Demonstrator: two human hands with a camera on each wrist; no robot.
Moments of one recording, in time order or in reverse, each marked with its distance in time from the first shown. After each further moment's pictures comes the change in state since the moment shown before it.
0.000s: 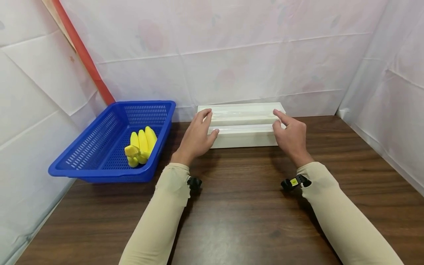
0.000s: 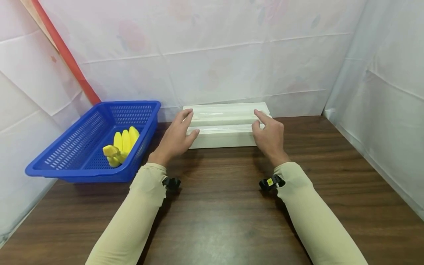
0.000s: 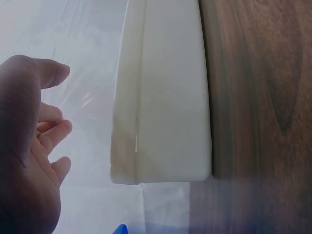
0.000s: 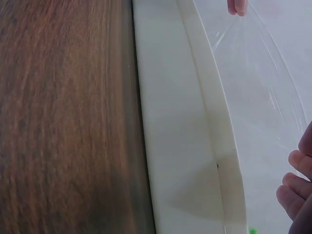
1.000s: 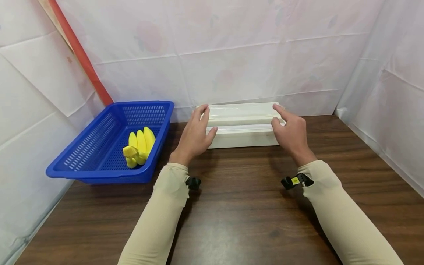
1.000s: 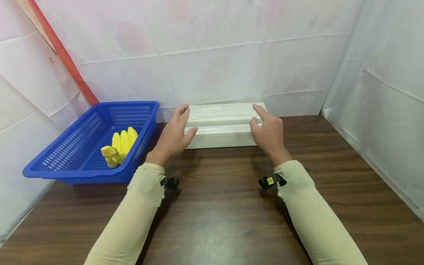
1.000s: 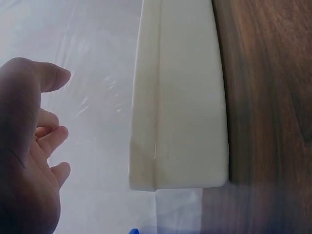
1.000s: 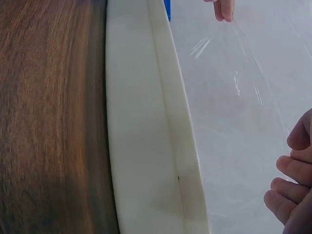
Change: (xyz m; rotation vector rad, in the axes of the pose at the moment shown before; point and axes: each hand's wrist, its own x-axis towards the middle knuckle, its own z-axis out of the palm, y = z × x) left_hand 0.002 0.007 -0.008 -0.005 0.060 0.028; right_hand 0.005 -0.013 -0.016 0.004 -0.079 -0.028
